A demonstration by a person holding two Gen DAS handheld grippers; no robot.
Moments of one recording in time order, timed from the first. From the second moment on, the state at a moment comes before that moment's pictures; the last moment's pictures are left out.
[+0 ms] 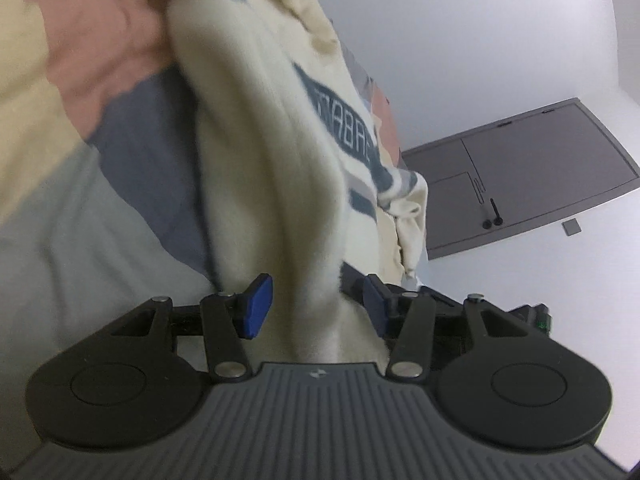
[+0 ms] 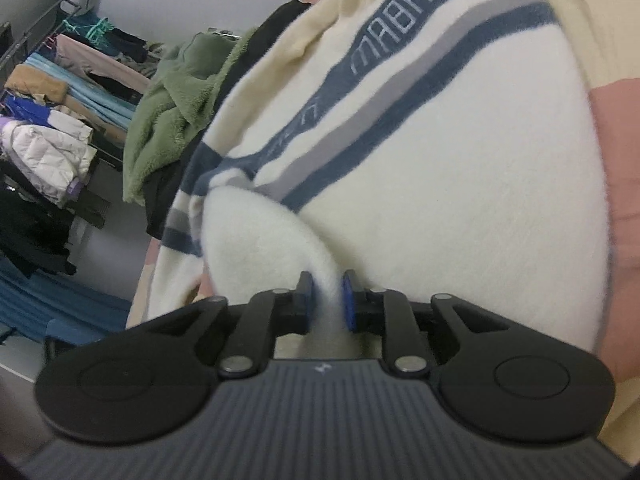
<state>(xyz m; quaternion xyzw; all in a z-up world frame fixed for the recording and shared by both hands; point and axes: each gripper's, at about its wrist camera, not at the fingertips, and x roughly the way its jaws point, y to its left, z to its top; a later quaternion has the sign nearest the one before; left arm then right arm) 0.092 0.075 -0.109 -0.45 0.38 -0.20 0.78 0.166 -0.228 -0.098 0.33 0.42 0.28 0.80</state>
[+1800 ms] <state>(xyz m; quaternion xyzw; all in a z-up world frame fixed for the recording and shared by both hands) 0.163 0.219 -0.093 -0.48 0.32 0.04 0.82 0.240 -0.253 -0.109 0.43 0.37 0.27 0.78</state>
